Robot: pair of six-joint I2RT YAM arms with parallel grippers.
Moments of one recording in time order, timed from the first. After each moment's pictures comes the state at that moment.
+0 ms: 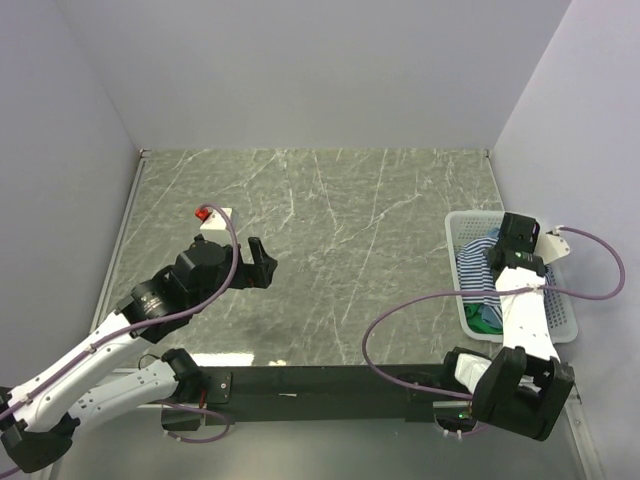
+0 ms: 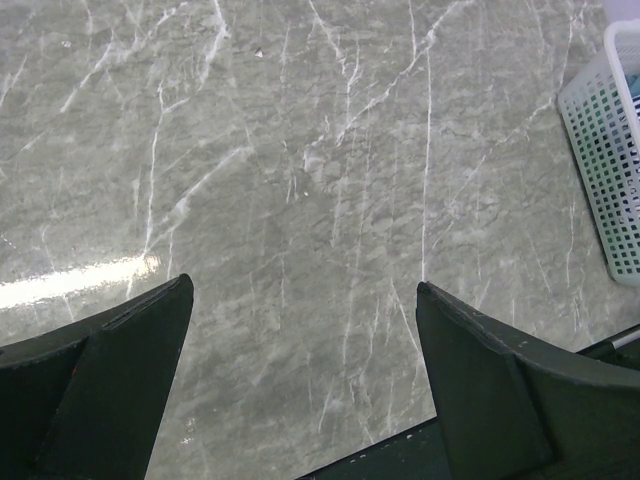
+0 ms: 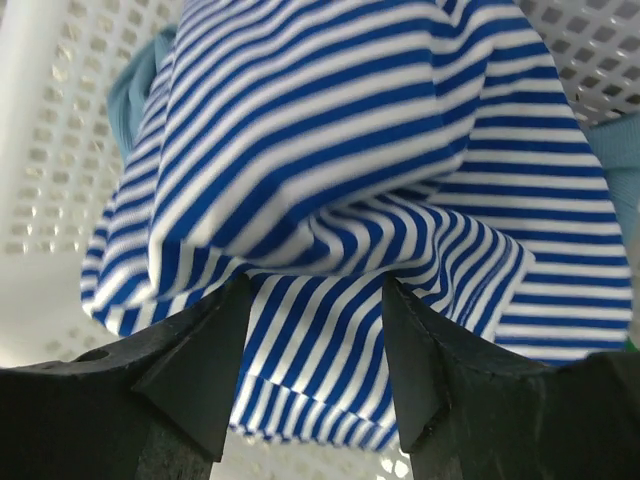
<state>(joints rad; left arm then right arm) -0.82 0.75 0.86 -0.58 -0.34 -0.56 -0.34 1.07 0.78 -0.61 0.44 0.78</state>
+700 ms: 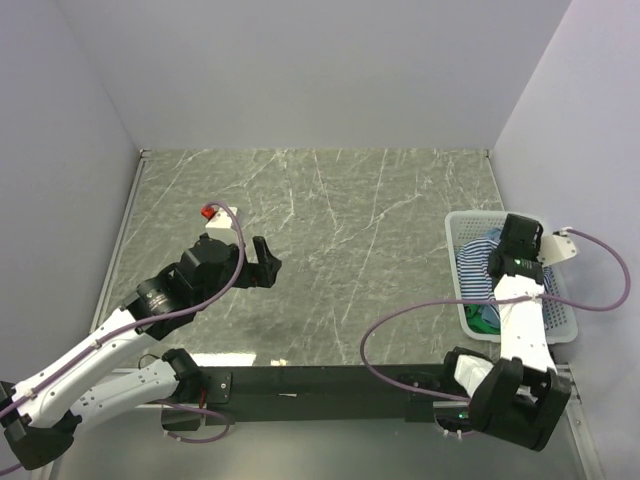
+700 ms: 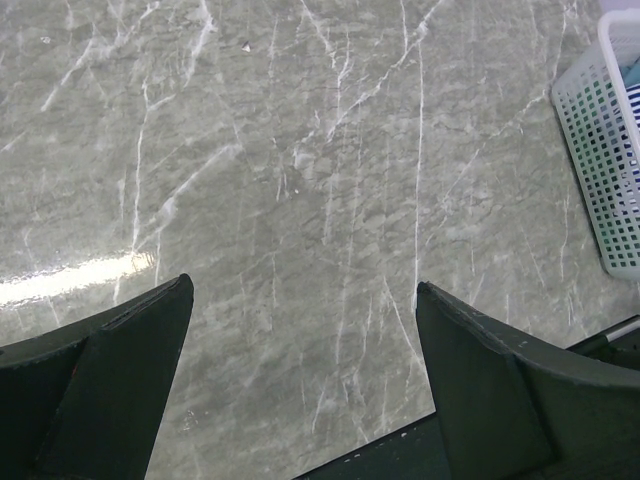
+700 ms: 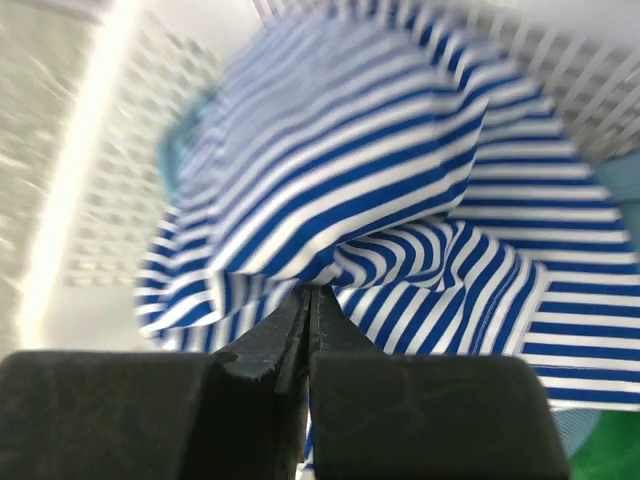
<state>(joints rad) -0.82 0.78 0.86 -0.56 -0.32 -0.56 -0.34 1.05 0.72 -0.47 0.48 0.81</state>
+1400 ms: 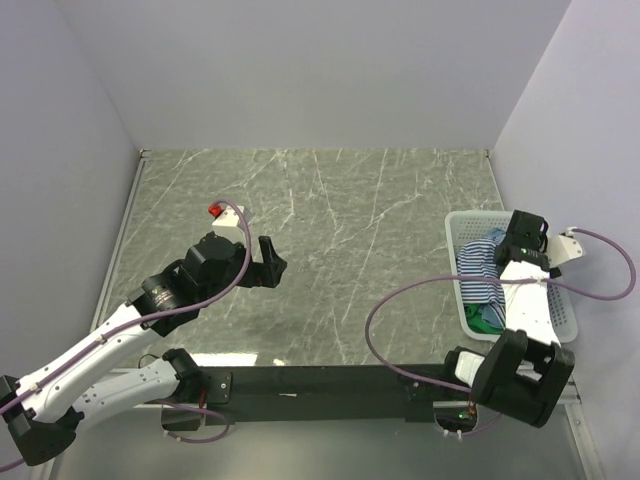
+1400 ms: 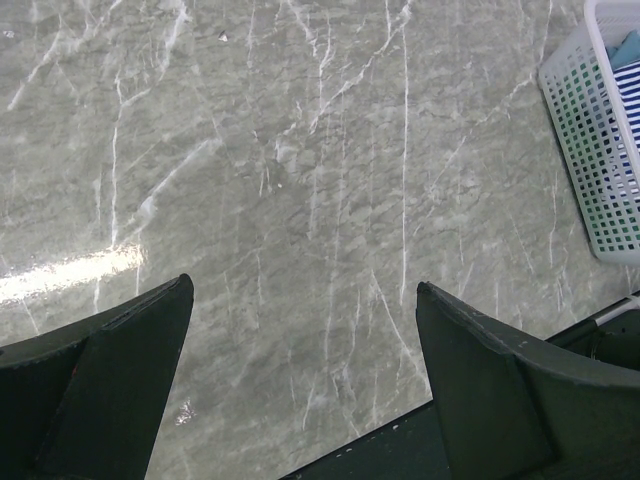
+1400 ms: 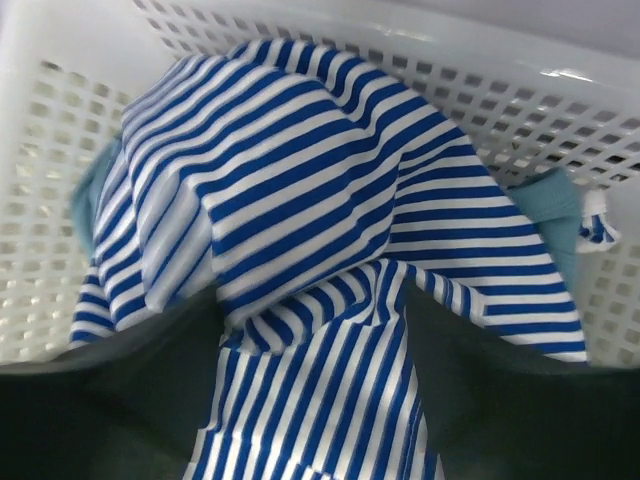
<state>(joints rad) -0.82 0.82 0.87 -0.54 -0.27 -0.56 -0.40 1.12 0.79 -0.54 0.56 0.78</state>
